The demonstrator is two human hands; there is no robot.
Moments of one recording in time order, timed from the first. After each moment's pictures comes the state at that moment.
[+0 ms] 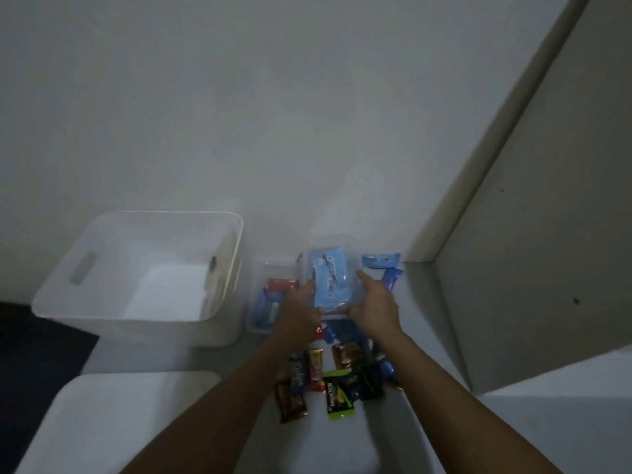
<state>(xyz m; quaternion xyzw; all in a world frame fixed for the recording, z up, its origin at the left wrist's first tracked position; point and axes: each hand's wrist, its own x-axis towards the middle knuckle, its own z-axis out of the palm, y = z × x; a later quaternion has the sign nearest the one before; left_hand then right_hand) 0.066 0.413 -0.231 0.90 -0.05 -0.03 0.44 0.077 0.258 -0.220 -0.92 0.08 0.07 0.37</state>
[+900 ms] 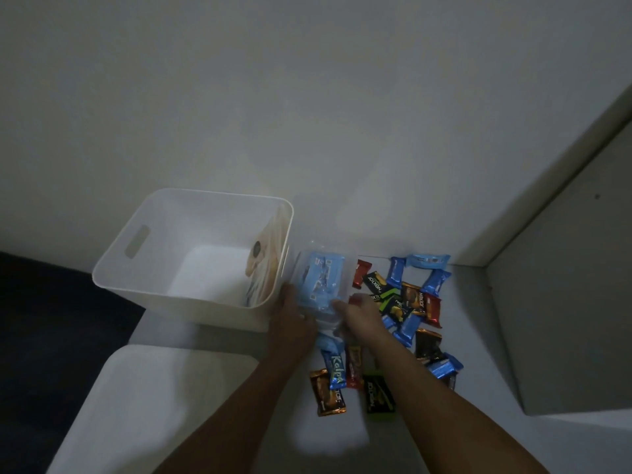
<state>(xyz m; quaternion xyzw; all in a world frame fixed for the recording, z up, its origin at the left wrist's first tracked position) 0.038 0.494 -0.266 0.86 0.14 0.03 0.48 0.077 0.356 -0.261 -0.73 0.19 0.24 0.61</state>
